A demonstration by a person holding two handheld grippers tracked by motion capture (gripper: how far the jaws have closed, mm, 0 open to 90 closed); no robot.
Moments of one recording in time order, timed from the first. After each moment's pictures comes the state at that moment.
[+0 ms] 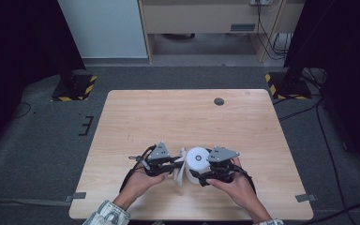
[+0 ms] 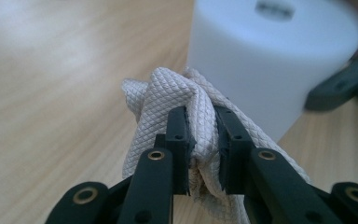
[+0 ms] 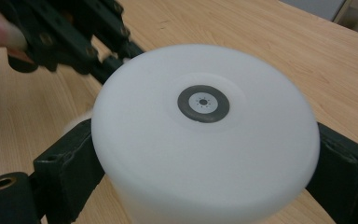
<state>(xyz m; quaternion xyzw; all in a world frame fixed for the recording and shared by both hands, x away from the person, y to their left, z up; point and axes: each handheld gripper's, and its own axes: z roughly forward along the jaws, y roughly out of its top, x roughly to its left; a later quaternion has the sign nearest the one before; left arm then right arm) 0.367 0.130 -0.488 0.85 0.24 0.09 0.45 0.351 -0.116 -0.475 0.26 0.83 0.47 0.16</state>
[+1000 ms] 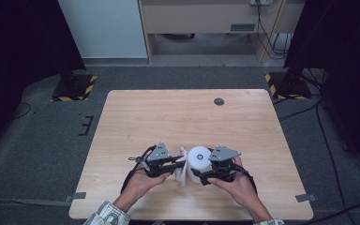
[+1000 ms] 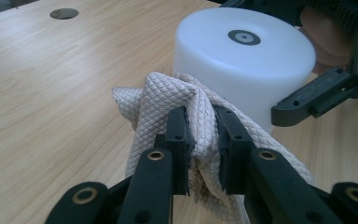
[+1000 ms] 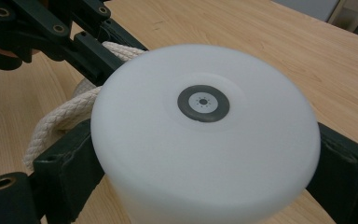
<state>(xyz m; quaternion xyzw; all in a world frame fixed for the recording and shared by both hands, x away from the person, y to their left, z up) 0.359 0.130 -0.473 0.83 0.24 0.09 0.49 0.353 -0.120 -0.477 0.26 0.83 0.47 0.16</state>
